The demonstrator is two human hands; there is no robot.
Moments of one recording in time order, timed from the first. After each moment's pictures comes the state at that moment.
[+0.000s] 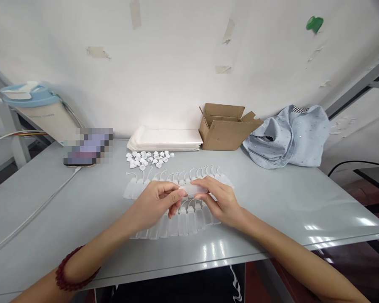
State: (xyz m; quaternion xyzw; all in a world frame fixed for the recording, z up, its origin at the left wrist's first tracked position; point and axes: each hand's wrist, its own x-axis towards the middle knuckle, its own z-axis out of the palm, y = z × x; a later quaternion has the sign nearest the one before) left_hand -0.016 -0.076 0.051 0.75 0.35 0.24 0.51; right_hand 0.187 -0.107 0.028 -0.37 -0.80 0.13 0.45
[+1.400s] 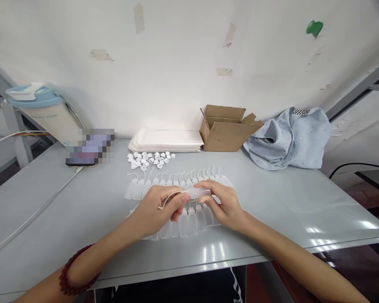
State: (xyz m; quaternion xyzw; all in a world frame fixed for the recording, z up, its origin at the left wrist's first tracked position) left_hand -0.015 -0.084 0.055 0.78 0.32 0.27 0.47; right_hand 0.185 -0.111 0.032 -0.37 -0.80 0.13 0.46
